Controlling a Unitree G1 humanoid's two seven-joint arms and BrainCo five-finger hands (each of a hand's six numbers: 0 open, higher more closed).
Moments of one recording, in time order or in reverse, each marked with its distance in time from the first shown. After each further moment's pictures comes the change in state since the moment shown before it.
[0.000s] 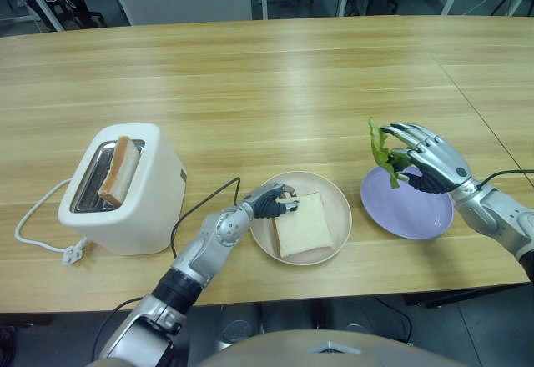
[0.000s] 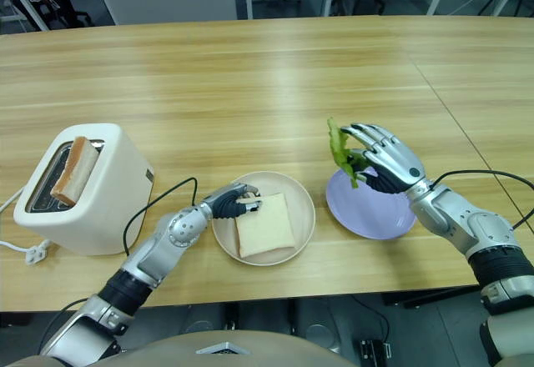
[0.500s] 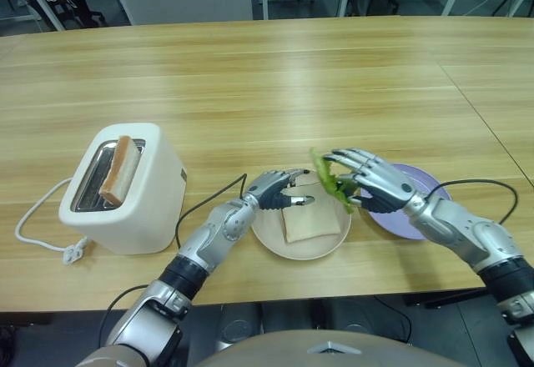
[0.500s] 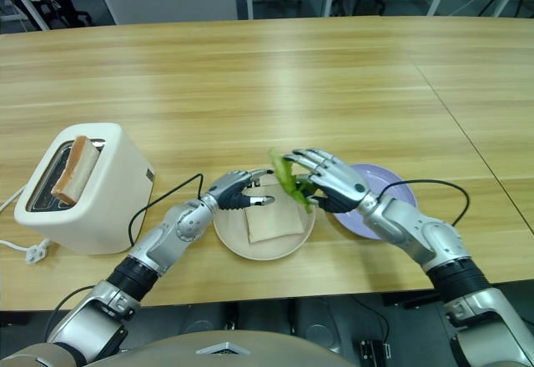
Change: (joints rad) left arm -0.036 0.001 -0.009 0.068 0.101 -0.147 0.129; right arm 0.039 0.204 0.061 -0.186 -0.051 0.010 0.234
